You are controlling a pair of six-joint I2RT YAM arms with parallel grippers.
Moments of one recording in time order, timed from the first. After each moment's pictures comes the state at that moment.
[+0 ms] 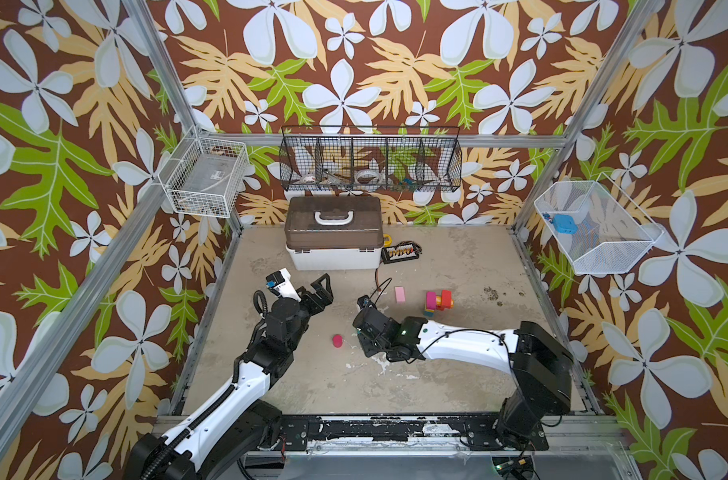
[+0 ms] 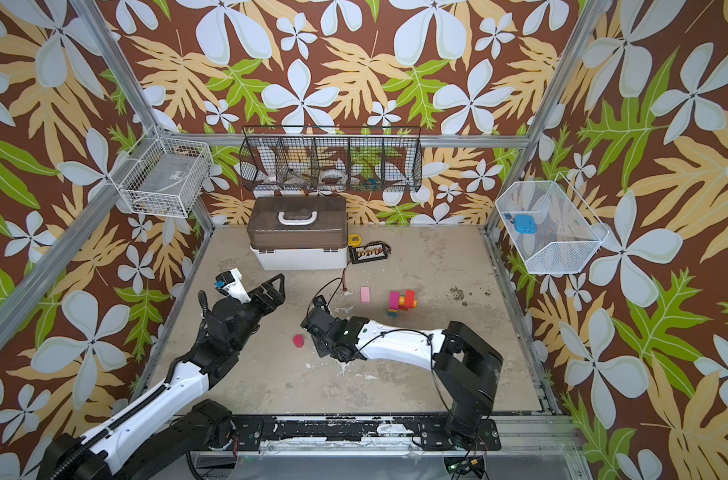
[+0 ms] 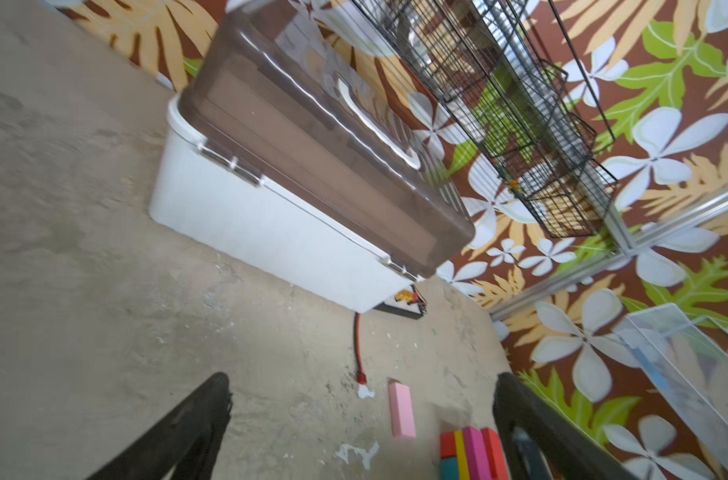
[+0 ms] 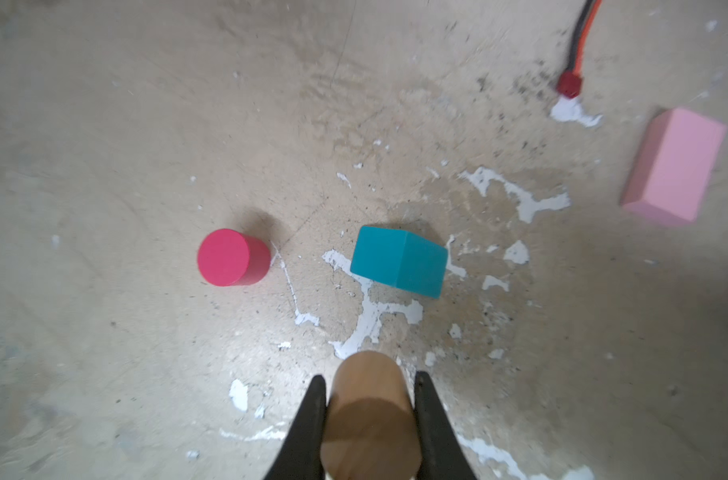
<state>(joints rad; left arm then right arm) -0.42 0.89 0.45 0.26 -0.18 -0.80 1.06 1.68 1.17 -0.47 0.30 0.51</state>
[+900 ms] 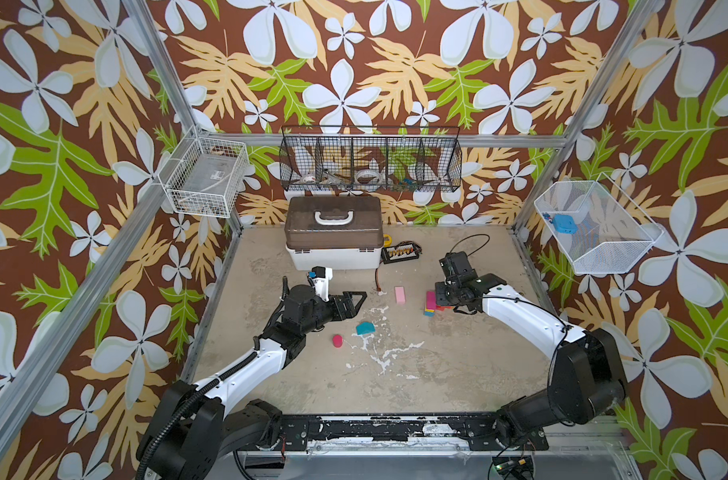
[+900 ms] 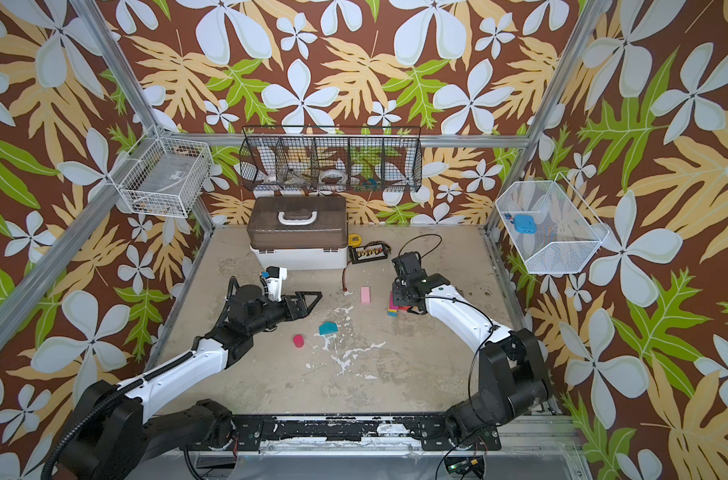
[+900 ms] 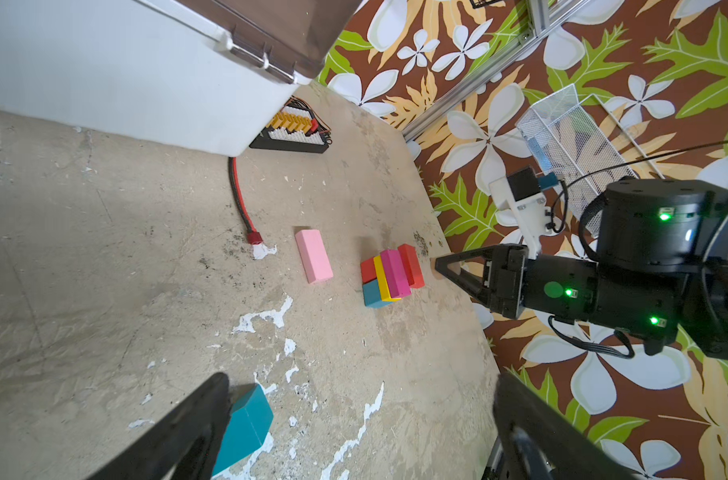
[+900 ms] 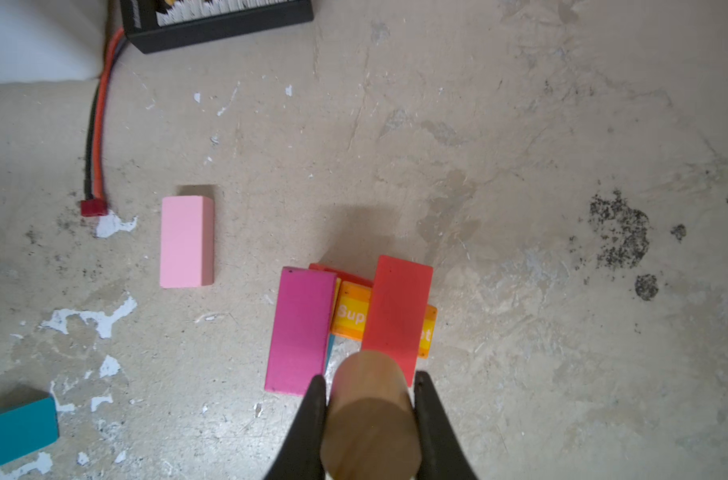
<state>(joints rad) -0.43 1.18 0.54 0.31 0.38 -0.73 0.39 1.52 1.09 -0.61 0.21 0.34</state>
